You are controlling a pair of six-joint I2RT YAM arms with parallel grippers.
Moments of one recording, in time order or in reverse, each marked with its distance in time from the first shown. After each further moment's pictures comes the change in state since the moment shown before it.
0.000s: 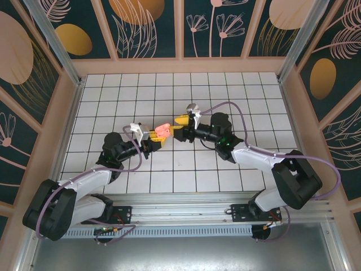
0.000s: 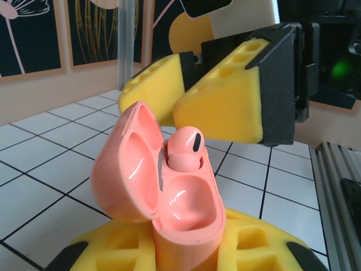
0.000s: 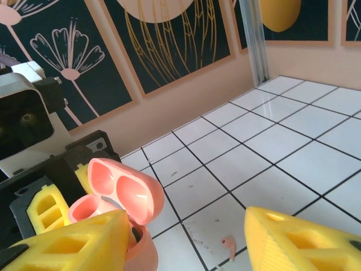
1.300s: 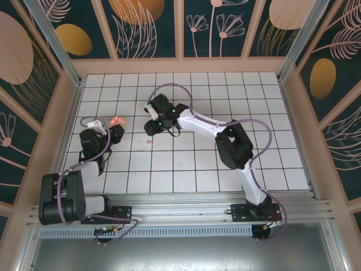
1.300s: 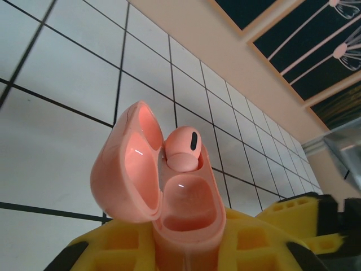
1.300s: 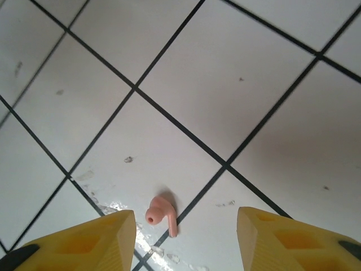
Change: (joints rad) left arm 0.544 0.124 -0.024 -0.149 -0.221 -0.540; right arm 0.177 0.806 1.154 -1.226 0.367 -0.062
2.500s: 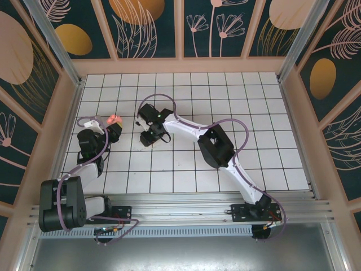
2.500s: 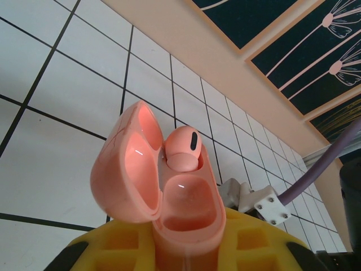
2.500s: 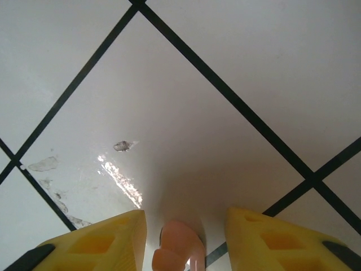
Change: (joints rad) left arm 0.006 -0.061 0.000 -0.022 -0.030 -0.004; right arm 0.054 0.238 0.245 -0.196 -0.011 -0.064
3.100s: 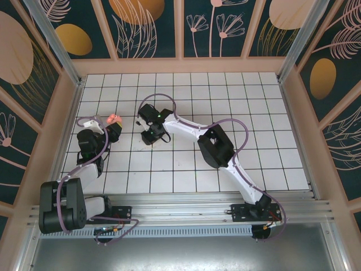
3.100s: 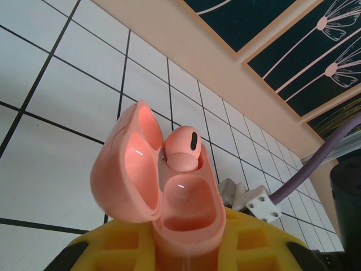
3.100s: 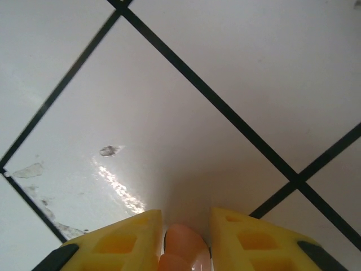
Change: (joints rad) left arm 0.000 -0.020 0.000 -0.001 0.000 0.000; right arm 0.000 -0.004 -0.020 0.021 0.037 0.005
